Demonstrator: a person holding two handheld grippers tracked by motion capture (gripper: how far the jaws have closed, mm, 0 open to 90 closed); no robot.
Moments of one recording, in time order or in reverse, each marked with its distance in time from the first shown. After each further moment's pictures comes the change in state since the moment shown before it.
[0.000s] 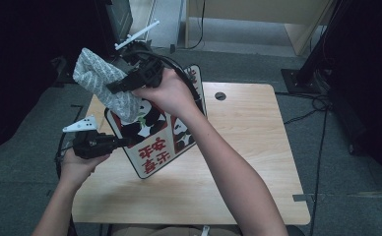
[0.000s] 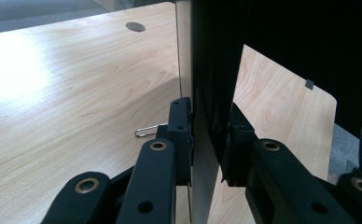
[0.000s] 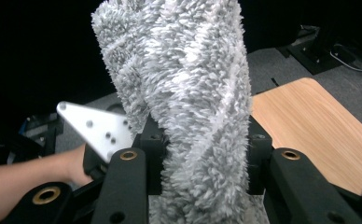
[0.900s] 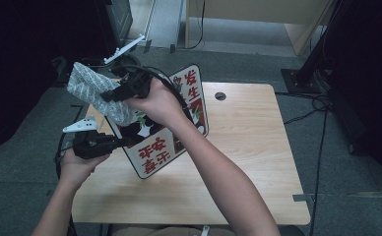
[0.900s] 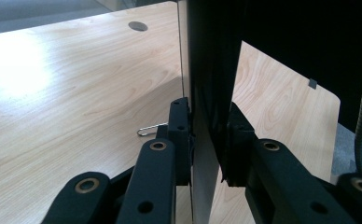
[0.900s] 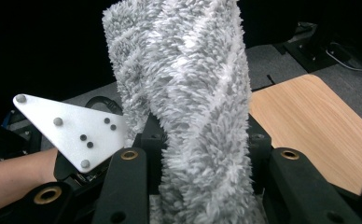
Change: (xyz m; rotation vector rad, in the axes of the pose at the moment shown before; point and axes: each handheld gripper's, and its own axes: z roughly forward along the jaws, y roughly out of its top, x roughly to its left) left arm 0.000 0.000 -0.001 0.003 0.011 0.002; right arm 0.003 -0.012 0.036 0.027 -0.031 -0.035
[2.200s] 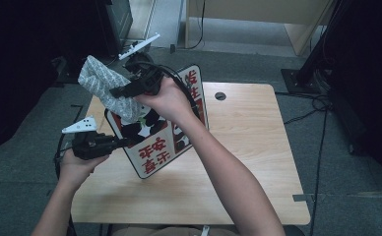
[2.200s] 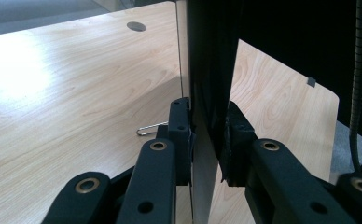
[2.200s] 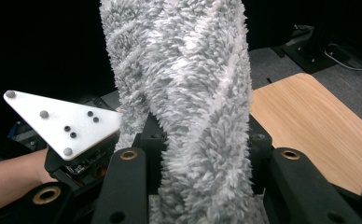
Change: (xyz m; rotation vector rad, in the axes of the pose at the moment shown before) left arm -0.001 -0.001 -0.001 -0.001 -0.002 0.009; right arm -0.019 -0.011 -0.014 -0.039 0.011 0.041
